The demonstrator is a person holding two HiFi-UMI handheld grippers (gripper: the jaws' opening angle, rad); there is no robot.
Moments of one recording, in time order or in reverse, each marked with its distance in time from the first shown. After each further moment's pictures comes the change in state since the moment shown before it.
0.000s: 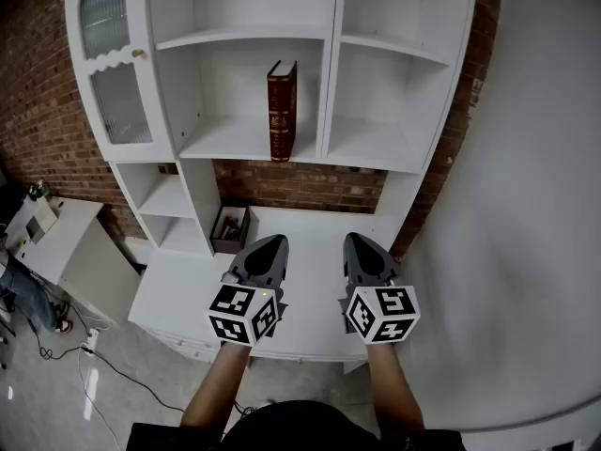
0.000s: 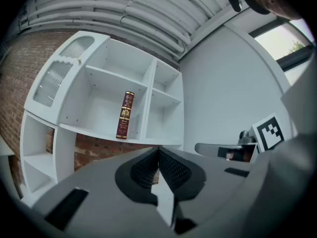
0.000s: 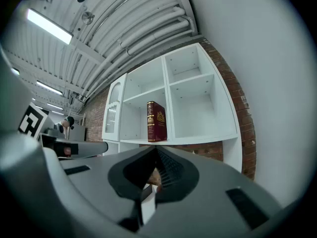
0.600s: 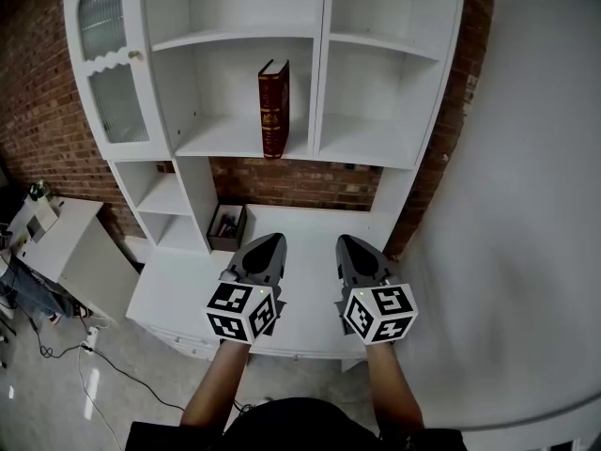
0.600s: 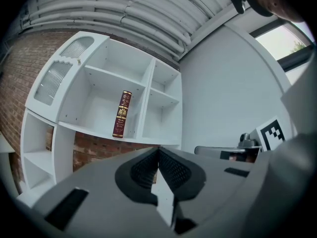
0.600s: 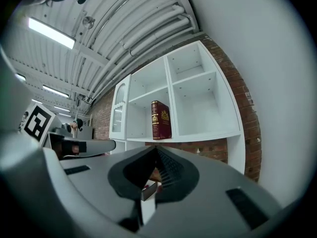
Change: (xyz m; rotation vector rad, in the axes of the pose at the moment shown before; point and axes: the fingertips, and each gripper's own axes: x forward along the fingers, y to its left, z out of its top) left arm 0.001 -0.019 -0.002 -0.012 -0.004 0.005; right arm -0.015 0.000 -0.005 0.008 0.014 0.076
